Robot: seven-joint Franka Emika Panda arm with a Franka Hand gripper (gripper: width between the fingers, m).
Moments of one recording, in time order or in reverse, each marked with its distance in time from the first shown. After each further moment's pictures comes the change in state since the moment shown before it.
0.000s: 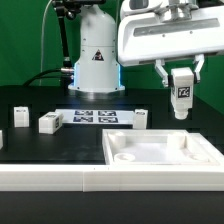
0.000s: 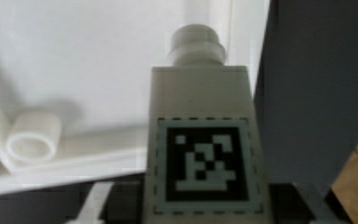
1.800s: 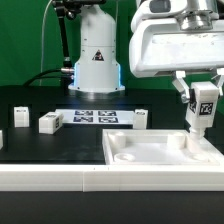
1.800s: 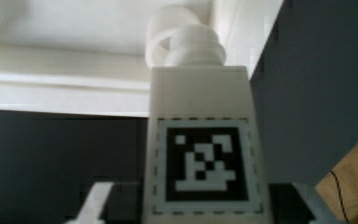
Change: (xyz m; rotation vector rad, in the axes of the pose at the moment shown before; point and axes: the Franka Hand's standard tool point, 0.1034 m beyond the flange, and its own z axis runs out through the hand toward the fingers) arm 0.044 -0.010 0.047 0.000 -0.063 -0.222
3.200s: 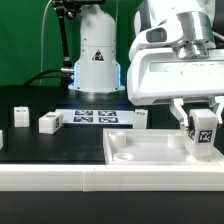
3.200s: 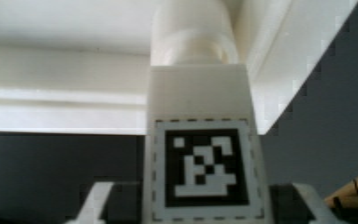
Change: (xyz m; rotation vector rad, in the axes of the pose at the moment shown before) arm -0.005 0.008 0.040 -0.032 0.134 0.008
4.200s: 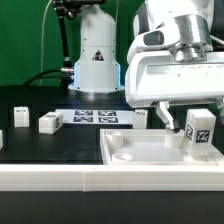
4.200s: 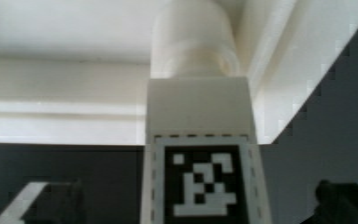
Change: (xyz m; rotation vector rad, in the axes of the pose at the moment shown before) arm -0.004 0.003 0.001 0.002 -0.024 0.007
